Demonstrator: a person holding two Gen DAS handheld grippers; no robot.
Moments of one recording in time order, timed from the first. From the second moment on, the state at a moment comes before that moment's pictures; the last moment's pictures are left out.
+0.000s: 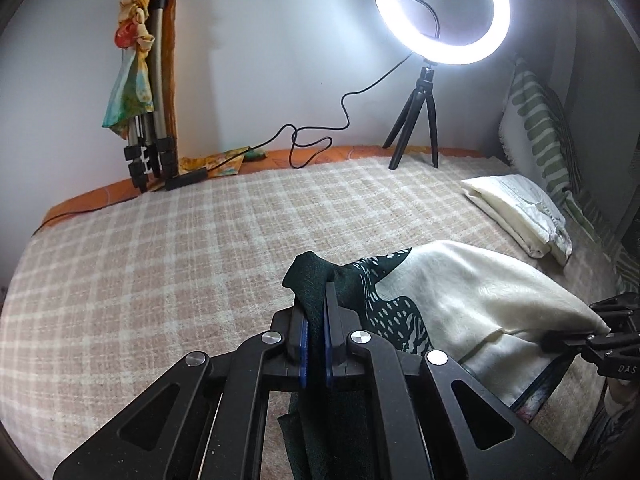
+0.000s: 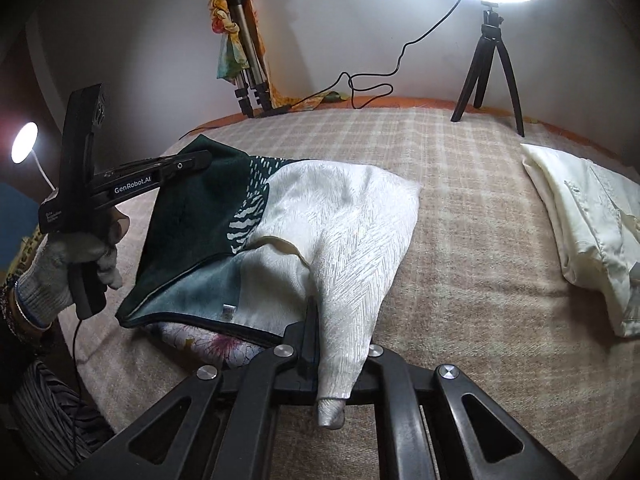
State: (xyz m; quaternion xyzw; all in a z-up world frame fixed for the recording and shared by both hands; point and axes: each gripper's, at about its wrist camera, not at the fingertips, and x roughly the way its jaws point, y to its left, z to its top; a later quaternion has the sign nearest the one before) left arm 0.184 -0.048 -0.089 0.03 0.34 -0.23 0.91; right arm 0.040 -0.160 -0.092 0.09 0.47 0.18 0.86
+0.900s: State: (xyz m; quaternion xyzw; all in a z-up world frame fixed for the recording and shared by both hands) left arm 0.169 0.030 -0.132 -0.22 0.48 -0.23 0.81; right arm 0.111 -0.234 -0.150 0.26 0.53 0.24 0.77
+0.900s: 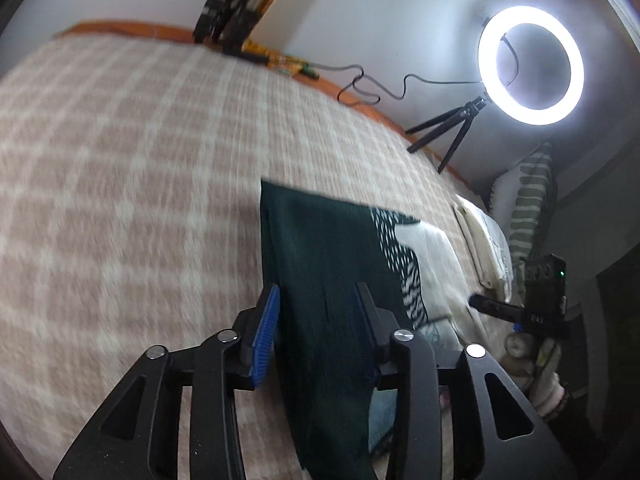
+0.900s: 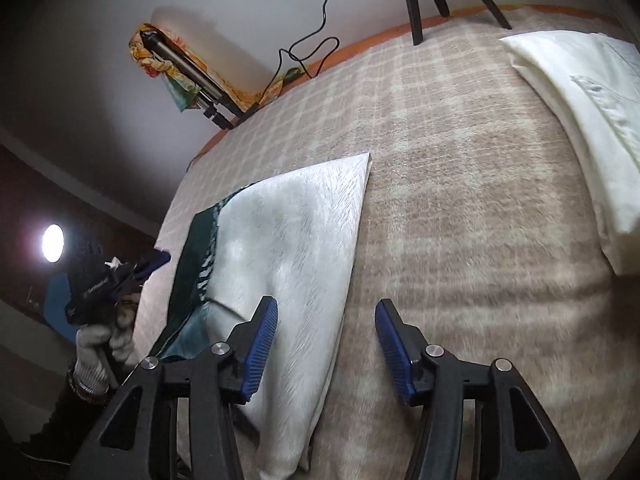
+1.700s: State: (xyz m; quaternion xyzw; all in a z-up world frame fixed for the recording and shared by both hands) left arm 0.178 -0.008 -0.125 -0.17 0.45 -0.25 0.84; right arm 0.129 -0.171 -0.122 0.17 0.48 0.21 0.84
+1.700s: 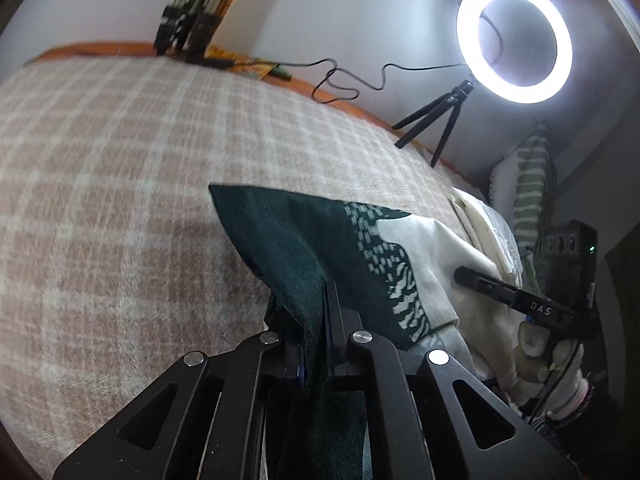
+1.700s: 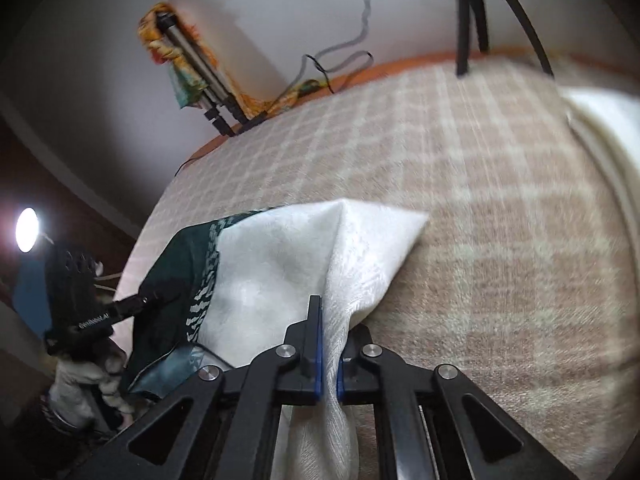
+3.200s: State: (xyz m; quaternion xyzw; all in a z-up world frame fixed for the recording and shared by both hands) left arm 0.105 0.047 -0.148 -0.42 0.52 -0.23 0.71; right arm 0.144 -0.226 -0.173 0.36 0.49 0.22 0.76
